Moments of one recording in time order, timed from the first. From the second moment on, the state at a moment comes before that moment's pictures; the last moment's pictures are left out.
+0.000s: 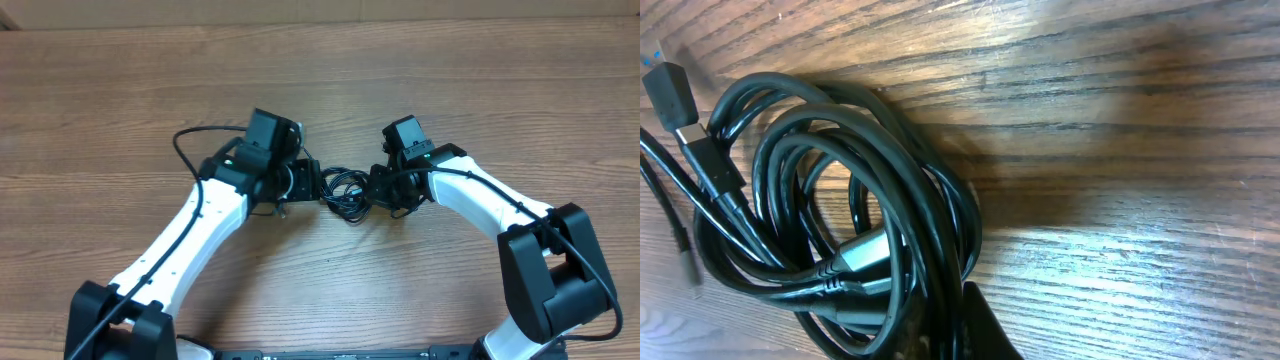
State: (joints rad) left arm -0.40 1.54 1.09 -0.64 0.31 -0.46; right arm 0.40 1.80 1.07 -0.59 -0.30 0.63
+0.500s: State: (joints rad) left arm -0.44 1.87 1.09 -0.46 0.35 -0.77; right arm 0.40 1.80 1.07 -0.59 -0.30 0.63
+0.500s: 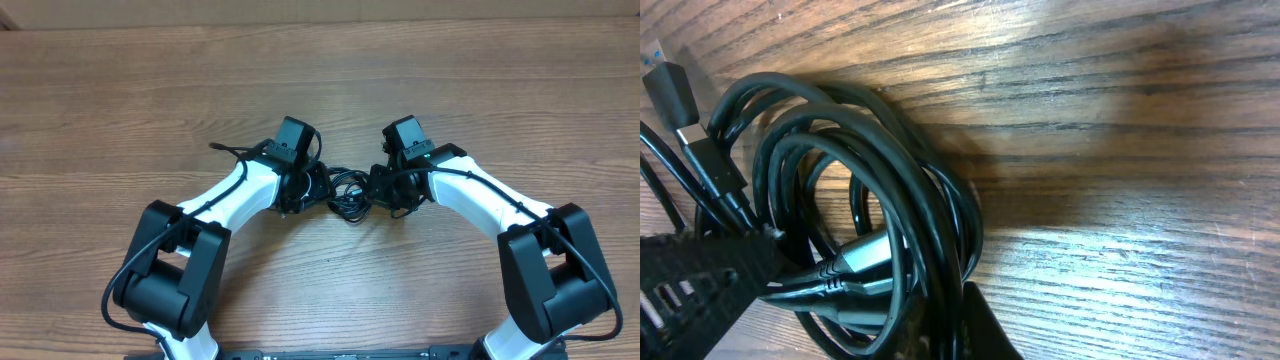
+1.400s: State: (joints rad) left arm -0.24 1.65 1.10 -0.69 0.52 -0.64; right arm 0.40 1.80 1.07 -0.59 -0.30 0.62
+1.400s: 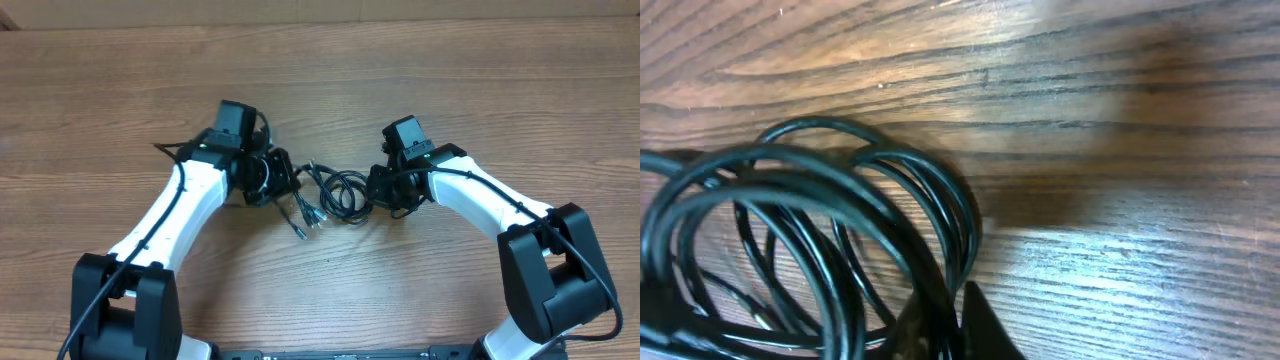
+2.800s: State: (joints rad) left arm -0.34 1.65 1.19 -0.83 -0.12 -0.38; right arm 0.45 1.80 1.07 -0.57 -0.40 0.47
